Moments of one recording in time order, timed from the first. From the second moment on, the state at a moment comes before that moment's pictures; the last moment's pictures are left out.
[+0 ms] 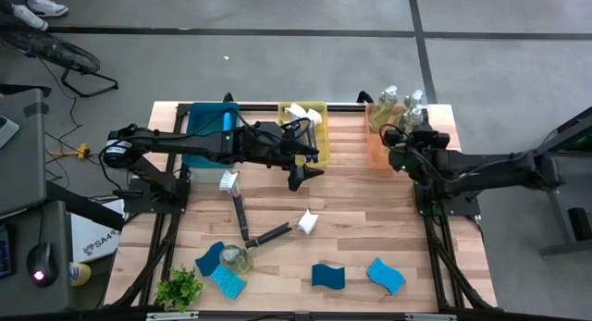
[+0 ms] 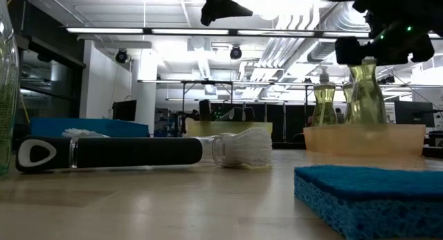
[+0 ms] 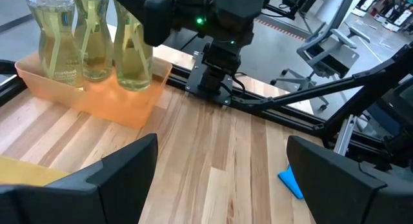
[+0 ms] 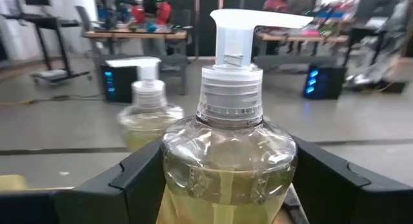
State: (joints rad) left arm 0.05 1.53 1.33 -0.11 0.02 -0.32; right arm -0.14 0.78 0.46 -0.46 1.49 0.79
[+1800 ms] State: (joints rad) left arm 0.05 1.53 1.33 -0.13 0.02 -0.33; right arm -0.52 0.89 0.45 -0.49 1.22 0.84
